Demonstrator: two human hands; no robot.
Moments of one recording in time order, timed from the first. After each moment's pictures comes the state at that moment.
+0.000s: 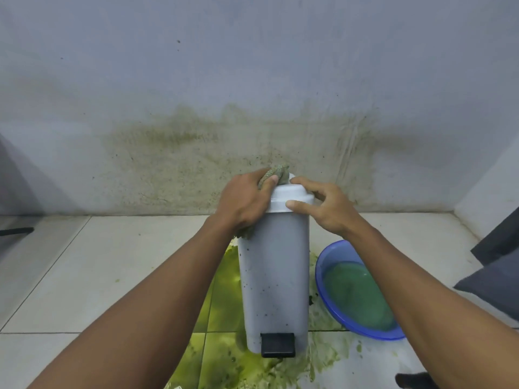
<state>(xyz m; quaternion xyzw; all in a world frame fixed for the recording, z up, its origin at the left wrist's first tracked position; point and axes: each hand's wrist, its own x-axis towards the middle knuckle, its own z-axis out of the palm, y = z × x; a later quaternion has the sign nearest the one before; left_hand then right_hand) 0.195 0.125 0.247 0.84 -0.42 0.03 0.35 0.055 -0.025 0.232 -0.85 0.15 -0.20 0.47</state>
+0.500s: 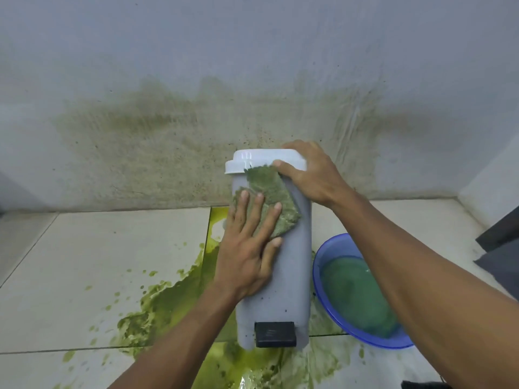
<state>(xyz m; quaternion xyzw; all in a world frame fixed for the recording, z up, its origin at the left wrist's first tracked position) 0.174 0.121 0.108 0.74 -0.55 0.21 0.32 0.126 -0.072 0.219 -0.88 0.22 -0.23 0.34</state>
